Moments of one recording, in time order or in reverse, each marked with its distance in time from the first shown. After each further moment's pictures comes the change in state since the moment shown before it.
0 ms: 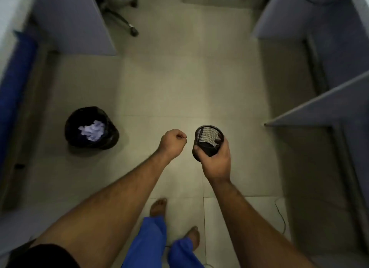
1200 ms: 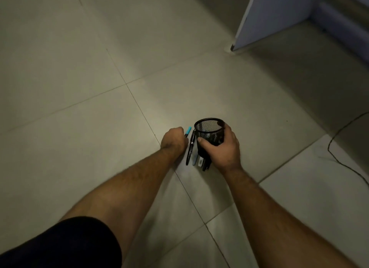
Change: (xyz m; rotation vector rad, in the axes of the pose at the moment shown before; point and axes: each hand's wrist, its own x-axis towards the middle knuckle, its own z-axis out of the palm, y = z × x) left_hand 0.334 -0.329 0.442 0.957 -0.150 0.421; right_hand 0.185 0.581 0.109 -0.028 0.381 0.151
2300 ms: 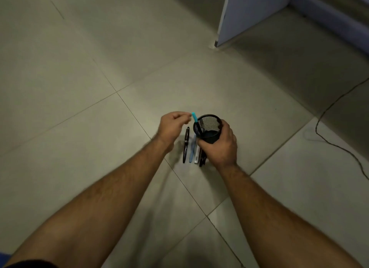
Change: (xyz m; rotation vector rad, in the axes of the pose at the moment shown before) left_hand -0.025 0.031 -0.055 -1.088 -0.085 0.062; right_hand -0.010 -0.003 -0.012 -0.087 0.125 0.025
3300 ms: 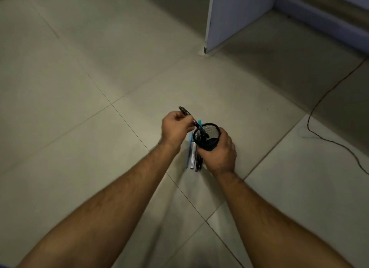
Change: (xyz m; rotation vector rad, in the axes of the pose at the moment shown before) left_hand -0.013 0.026 0.039 -0.079 0.080 0.049; right_hand -0.006 0.014 -0.010 -0.017 0.091 0.040
